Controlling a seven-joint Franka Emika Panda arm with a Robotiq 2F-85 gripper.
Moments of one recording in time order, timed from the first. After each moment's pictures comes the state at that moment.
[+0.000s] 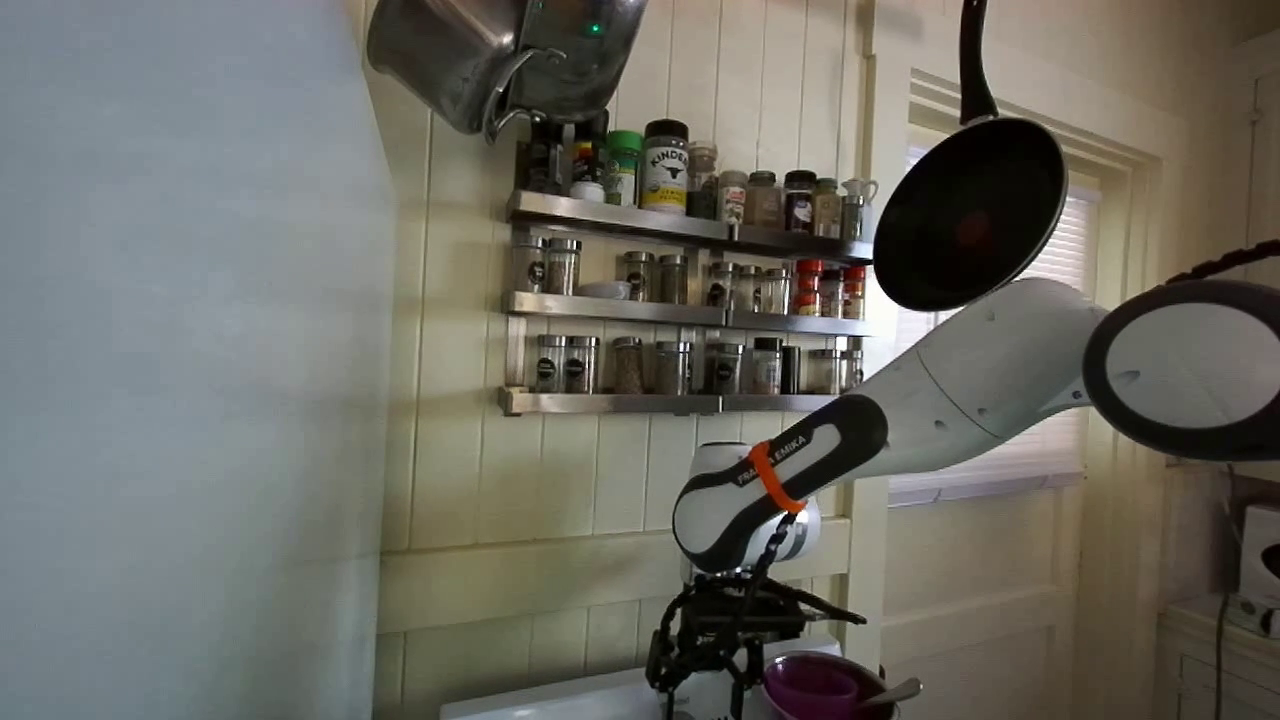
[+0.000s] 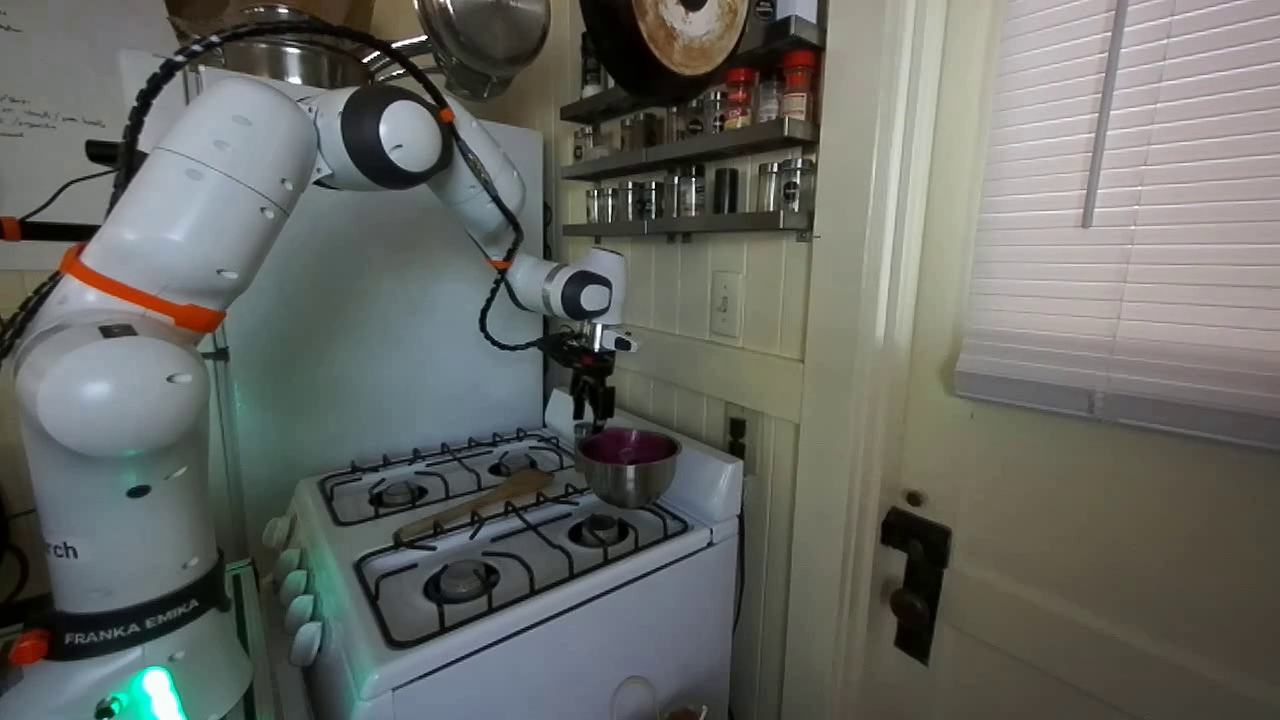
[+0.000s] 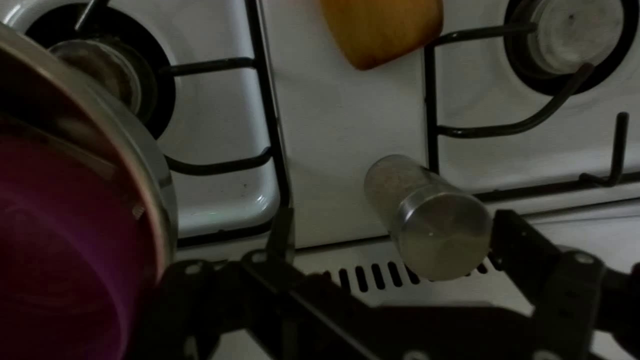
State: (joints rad) arm 0.20 0.51 0.08 -1.76 0.05 2.23 0.37
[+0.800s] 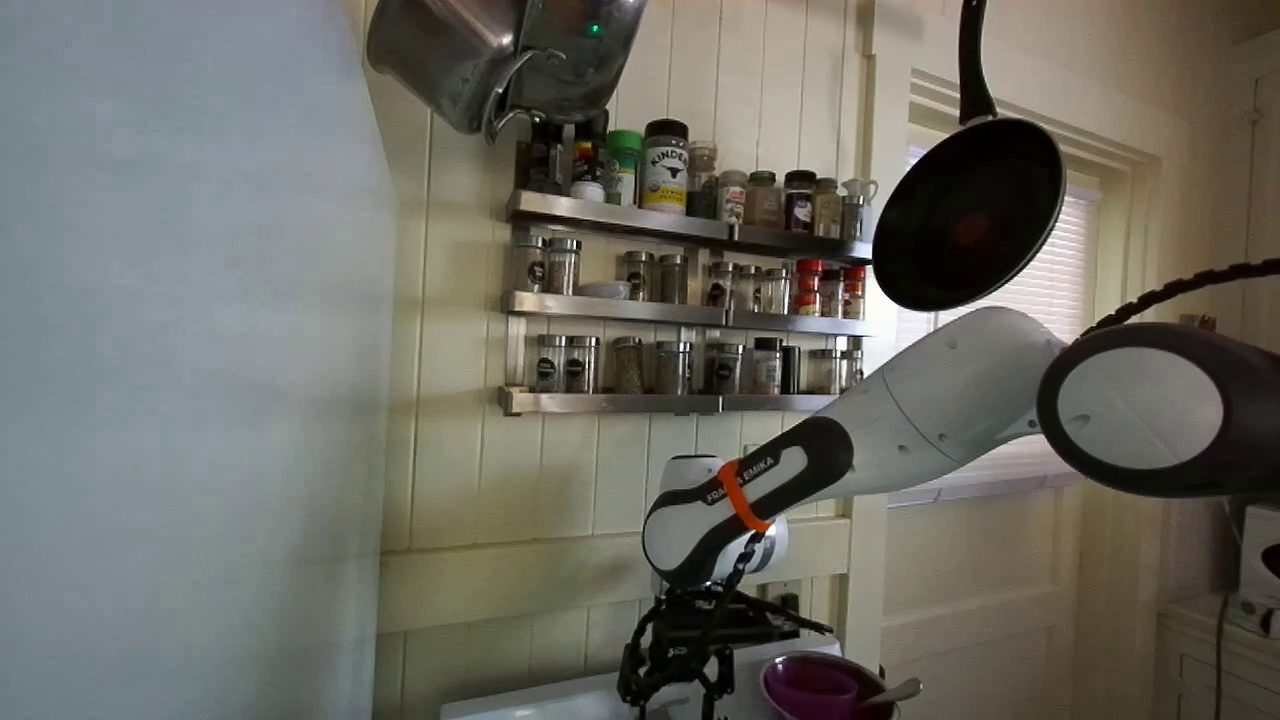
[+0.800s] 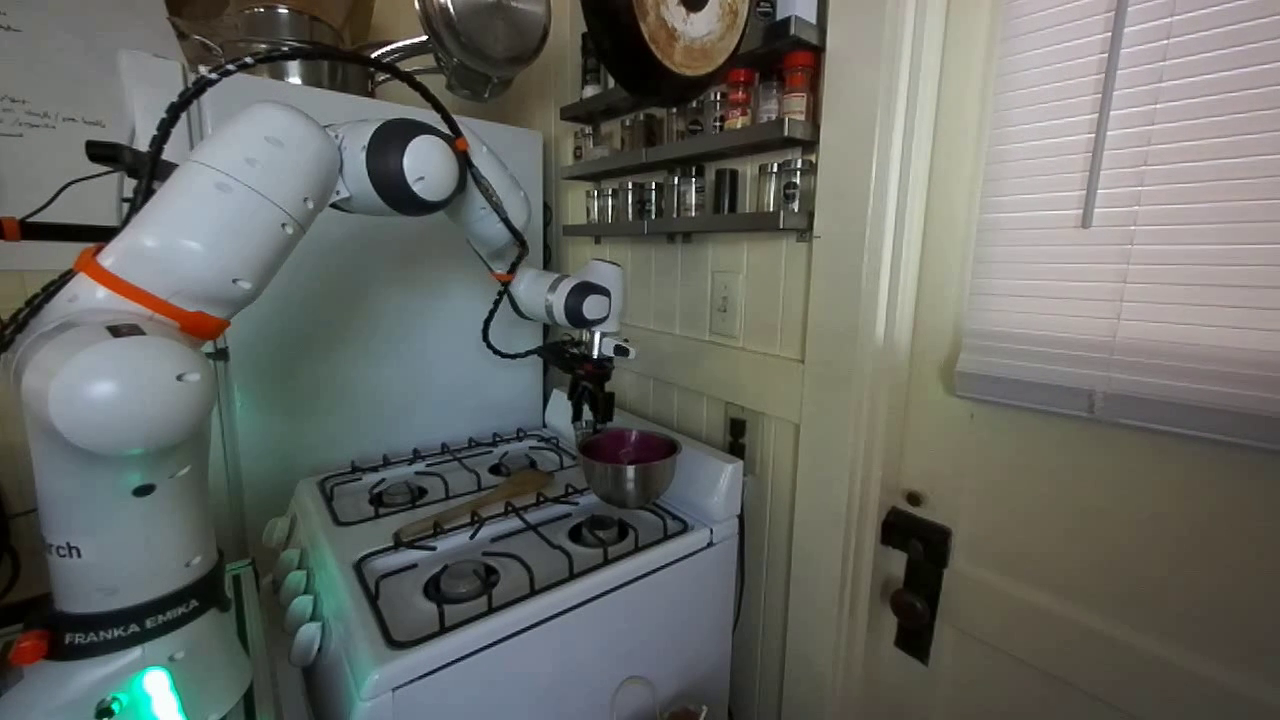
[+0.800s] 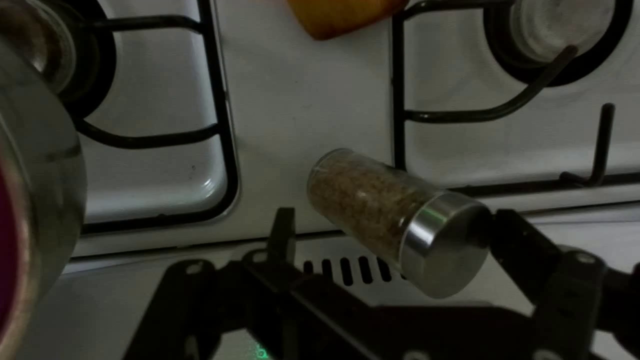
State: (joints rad) arm 0.25 0.62 0.08 -1.63 0.04 2.21 0.37
